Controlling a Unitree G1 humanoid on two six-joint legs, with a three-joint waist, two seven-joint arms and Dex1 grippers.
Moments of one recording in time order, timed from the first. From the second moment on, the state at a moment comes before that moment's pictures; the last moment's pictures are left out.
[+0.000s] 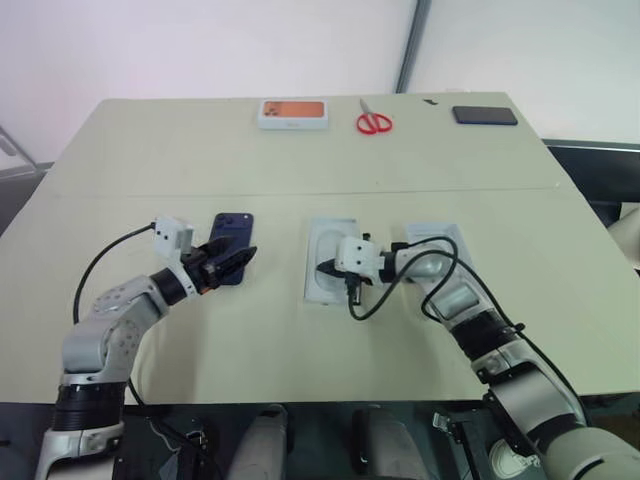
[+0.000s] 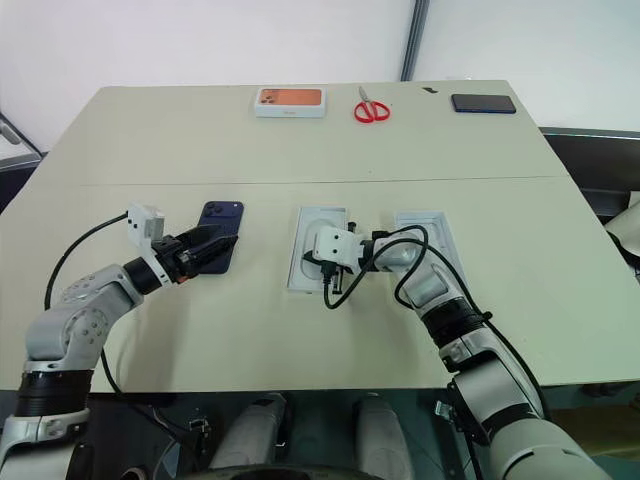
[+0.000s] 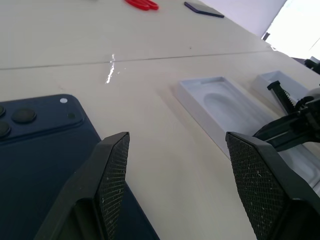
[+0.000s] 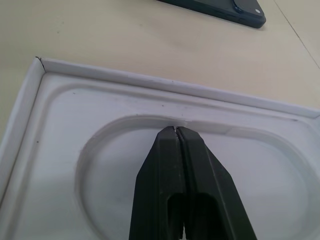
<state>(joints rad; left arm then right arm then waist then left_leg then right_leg) -0.25 0.55 0.21 -0.07 -0.65 0.62 -0.71 -0.66 -0.38 0.36 0.41 -0.08 -0.08 0.96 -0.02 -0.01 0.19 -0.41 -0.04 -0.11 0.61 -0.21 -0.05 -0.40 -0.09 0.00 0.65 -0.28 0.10</state>
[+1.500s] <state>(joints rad) -0.72 0.65 0.17 0.76 -0.43 0.82 -1.07 -0.95 0.01 0.48 0.79 -0.31 0.06 0.61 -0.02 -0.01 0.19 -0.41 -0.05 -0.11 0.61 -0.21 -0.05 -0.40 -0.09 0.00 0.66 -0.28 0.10</state>
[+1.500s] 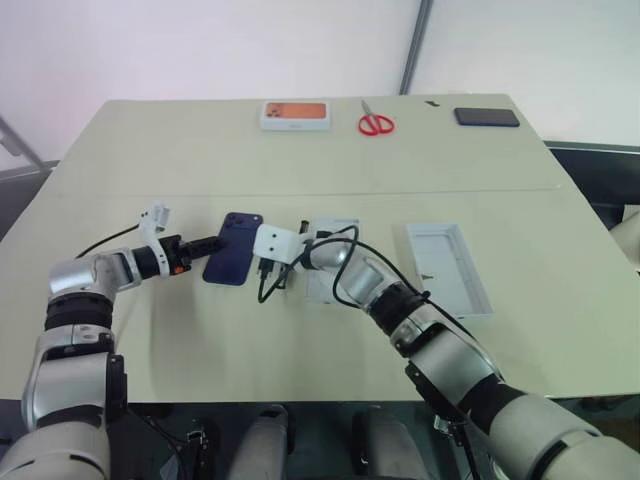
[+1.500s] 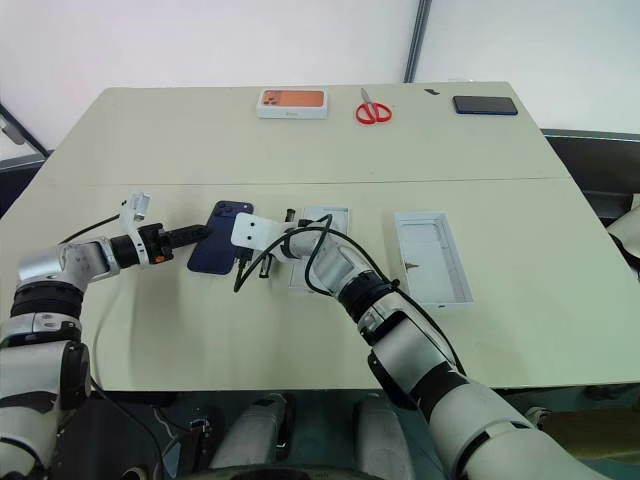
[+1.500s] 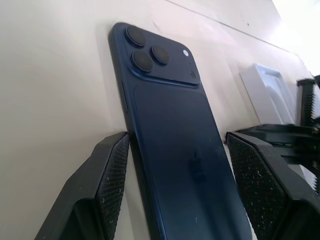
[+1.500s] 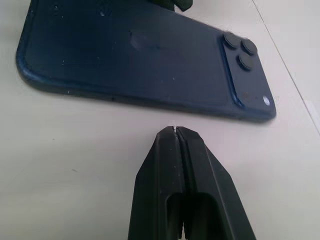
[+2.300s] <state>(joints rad) -0.74 0.63 0.17 0.75 -0.44 0.98 -1.11 -0.91 -0.09 0.49 0.66 -0.35 0.06 0.73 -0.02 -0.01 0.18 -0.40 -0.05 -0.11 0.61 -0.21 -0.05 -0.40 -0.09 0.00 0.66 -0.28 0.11</state>
